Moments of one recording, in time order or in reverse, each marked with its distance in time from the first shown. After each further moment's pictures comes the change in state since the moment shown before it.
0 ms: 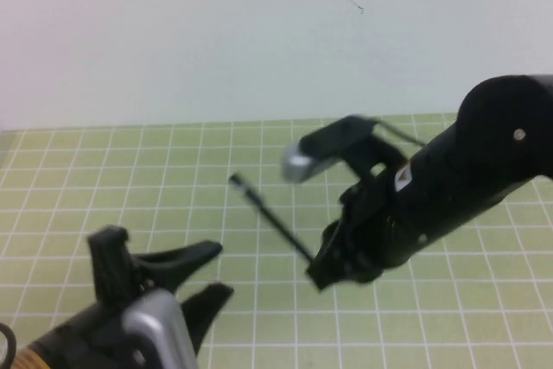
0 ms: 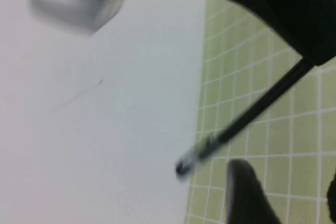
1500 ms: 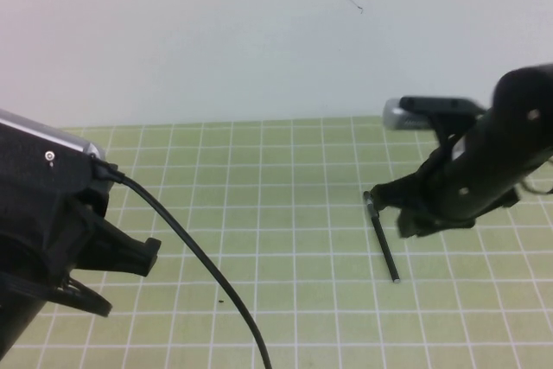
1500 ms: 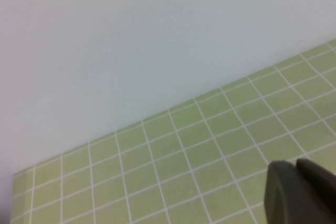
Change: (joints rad) right arm -0.230 0.116 0.000 -0.241 -0.061 0.491; left arm 0.000 0.031 -0.278 -1.625 -0.201 0.631
